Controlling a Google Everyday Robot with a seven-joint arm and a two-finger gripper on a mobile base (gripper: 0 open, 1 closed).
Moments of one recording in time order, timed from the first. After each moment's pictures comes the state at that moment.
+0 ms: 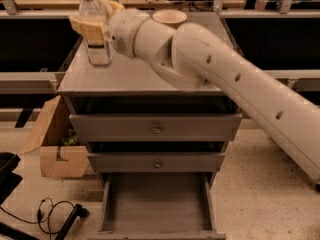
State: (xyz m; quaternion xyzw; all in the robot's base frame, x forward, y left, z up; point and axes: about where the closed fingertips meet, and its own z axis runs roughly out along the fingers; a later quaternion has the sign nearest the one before) arm 0.644 0.143 1.041 -0.36 0.54 0.31 0.70
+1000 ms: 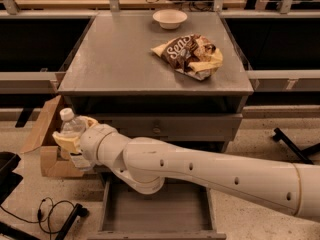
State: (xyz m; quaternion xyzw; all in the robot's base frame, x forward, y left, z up) arm 0.535 0.230 0.778 -0.32 0.69 0.32 0.57
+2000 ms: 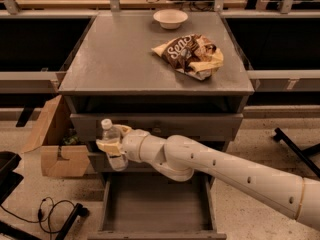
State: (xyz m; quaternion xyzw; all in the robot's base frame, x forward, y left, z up) arm 0.588 0.159 0.674 -0.36 0.68 0.34 0.54
